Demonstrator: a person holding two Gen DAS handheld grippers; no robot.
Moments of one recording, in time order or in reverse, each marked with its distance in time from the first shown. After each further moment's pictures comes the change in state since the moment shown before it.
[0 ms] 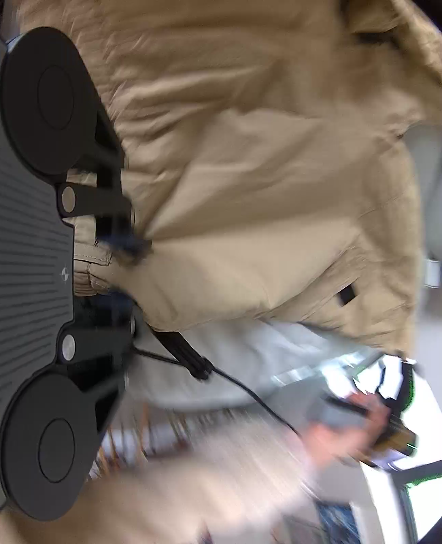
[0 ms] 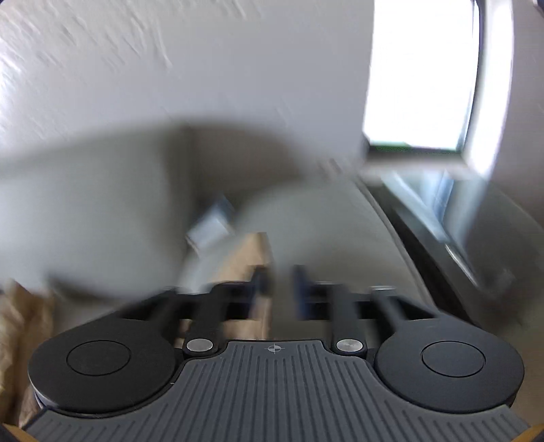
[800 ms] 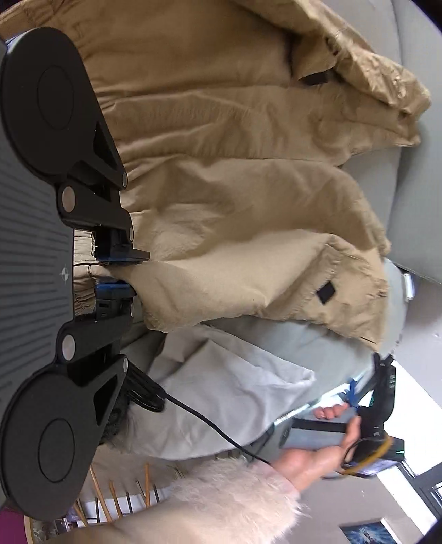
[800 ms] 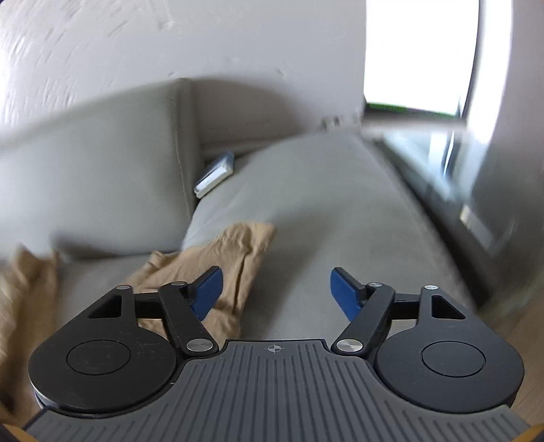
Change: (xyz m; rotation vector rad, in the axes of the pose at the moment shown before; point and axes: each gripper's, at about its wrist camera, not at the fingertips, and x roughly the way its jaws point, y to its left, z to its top) left arm -0.053 0.024 0.005 0.063 -0.139 0.160; right arm -0.010 -0.020 -0.042 0.077 0.058 0.101
